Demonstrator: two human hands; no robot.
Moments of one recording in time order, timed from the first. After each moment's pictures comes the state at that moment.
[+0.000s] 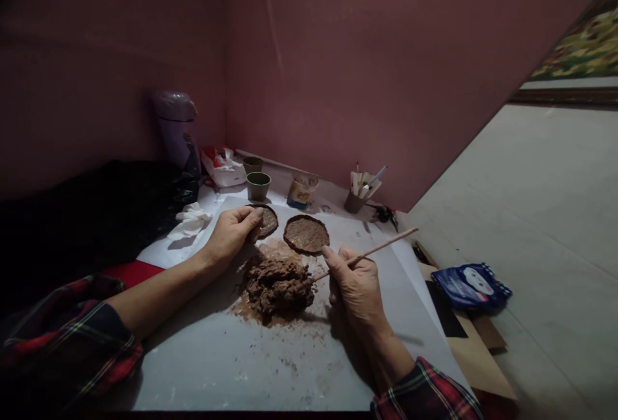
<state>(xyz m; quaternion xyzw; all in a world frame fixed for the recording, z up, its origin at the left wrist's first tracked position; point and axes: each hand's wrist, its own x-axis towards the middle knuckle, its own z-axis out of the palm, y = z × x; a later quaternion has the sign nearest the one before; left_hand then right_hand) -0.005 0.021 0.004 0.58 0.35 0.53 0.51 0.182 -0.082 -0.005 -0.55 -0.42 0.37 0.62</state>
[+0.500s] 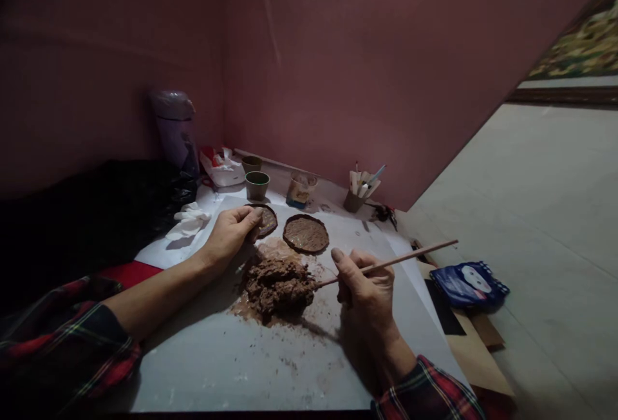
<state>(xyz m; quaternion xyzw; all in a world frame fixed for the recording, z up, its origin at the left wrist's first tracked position) -0.005 0.022 0.004 0.59 0.34 0.53 0.51 0.182 -0.091 0.001 -0.52 -0.46 0.25 0.67</state>
